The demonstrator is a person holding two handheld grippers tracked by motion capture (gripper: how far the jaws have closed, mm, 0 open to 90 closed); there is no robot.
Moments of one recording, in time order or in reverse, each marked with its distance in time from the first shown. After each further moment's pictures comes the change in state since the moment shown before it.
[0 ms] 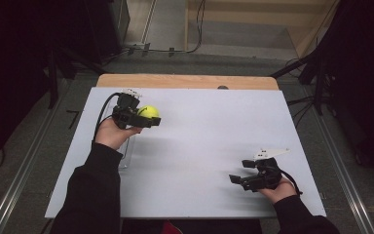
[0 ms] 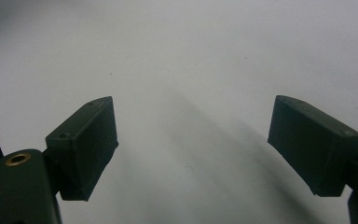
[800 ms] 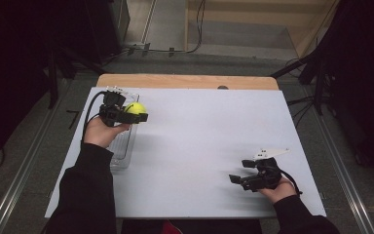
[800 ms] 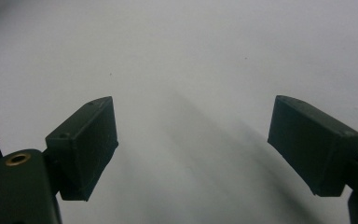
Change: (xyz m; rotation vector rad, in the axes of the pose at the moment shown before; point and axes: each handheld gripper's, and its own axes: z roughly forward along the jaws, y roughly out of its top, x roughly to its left) left arm 0.030 -0.009 -0.016 -0.022 0.076 -0.072; right arm 0.000 0.000 0.000 0.001 0.000 0.003
